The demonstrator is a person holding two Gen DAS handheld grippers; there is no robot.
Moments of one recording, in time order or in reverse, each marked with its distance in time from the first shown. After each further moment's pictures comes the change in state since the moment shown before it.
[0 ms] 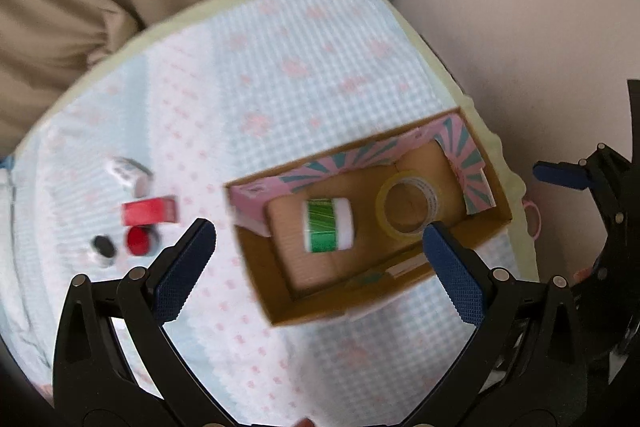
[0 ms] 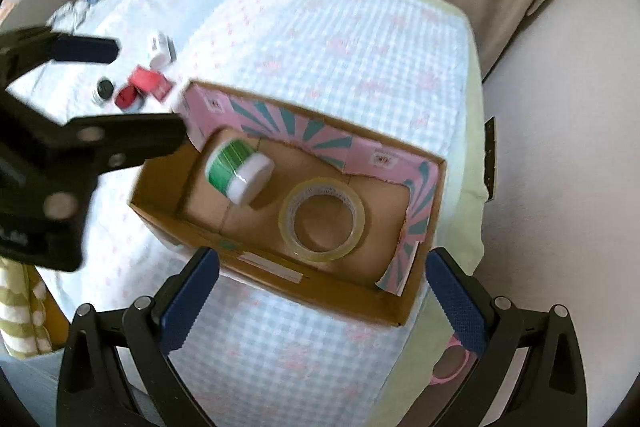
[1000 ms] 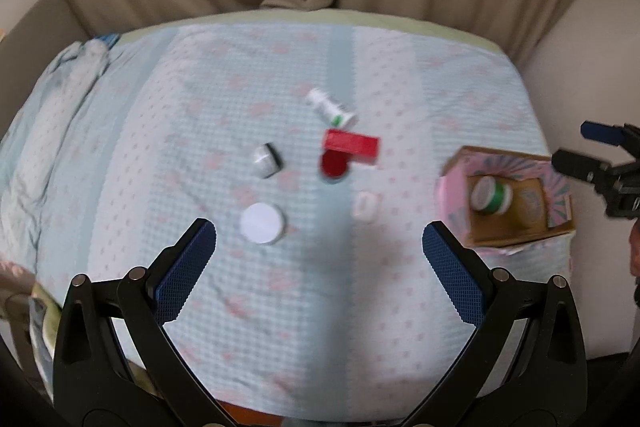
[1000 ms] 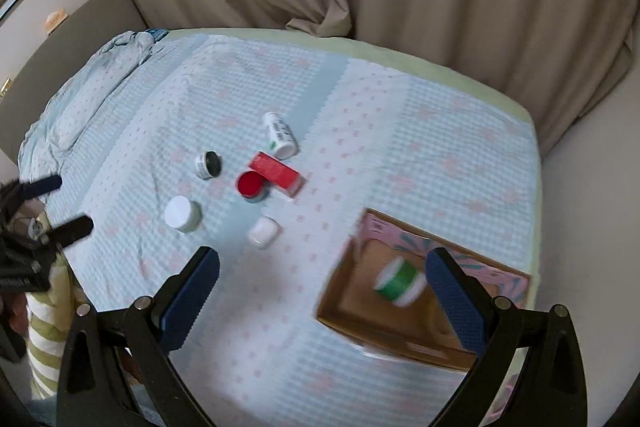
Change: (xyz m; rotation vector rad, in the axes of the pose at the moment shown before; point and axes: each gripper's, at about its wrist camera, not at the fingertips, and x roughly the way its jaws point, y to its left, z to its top) left arm -0.114 0.284 -0.190 -0.422 -0.109 0.146; right arm -0.073 0.205 0.104 -0.068 -0.166 0.113
